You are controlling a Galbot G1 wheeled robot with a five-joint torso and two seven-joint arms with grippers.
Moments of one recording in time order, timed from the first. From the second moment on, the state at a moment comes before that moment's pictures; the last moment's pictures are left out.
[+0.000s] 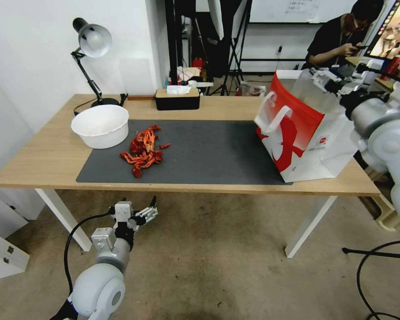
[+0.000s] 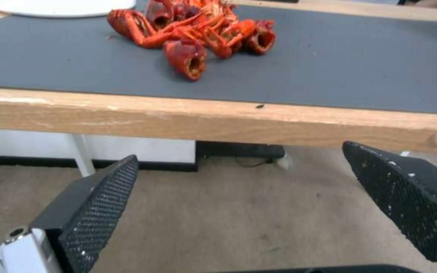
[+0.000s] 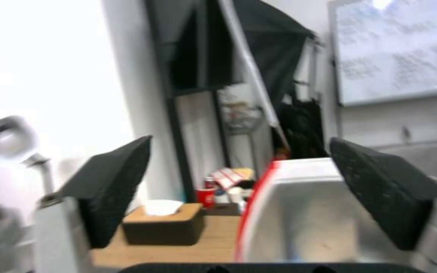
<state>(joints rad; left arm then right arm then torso) 1.52 -1.12 -0.35 -2.10 -0.54 0.16 -0.32 -0.85 0.78 0.52 2.02 1.05 -0.26 0.09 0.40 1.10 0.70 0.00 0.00</state>
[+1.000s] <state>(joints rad) 1.56 -1.17 -0.37 -1.99 -0.41 -0.11 -0.19 -1.67 1.21 0.49 2.06 0.34 0.26 0.09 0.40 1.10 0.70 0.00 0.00</state>
